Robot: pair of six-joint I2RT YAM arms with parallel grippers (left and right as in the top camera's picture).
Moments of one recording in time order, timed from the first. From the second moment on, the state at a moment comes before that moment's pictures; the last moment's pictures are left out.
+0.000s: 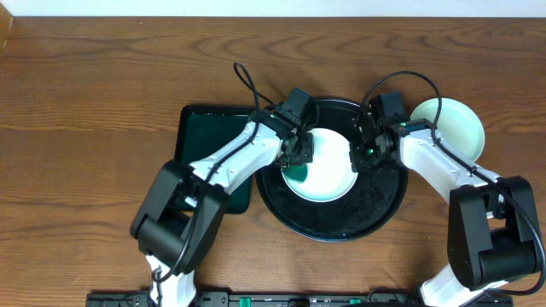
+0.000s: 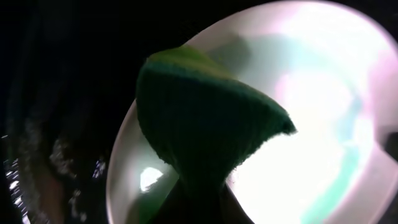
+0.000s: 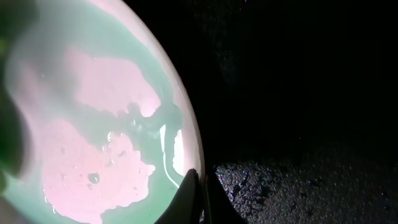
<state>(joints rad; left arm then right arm) -0.60 1.96 1.32 -0.64 0.15 -0.57 0.23 1.79 1.04 -0.60 -0.21 0.13</state>
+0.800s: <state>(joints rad) -0.60 2.00 1.32 -0.61 0.31 -0.56 0.28 1.79 1.04 -0.58 -0.14 0.18</state>
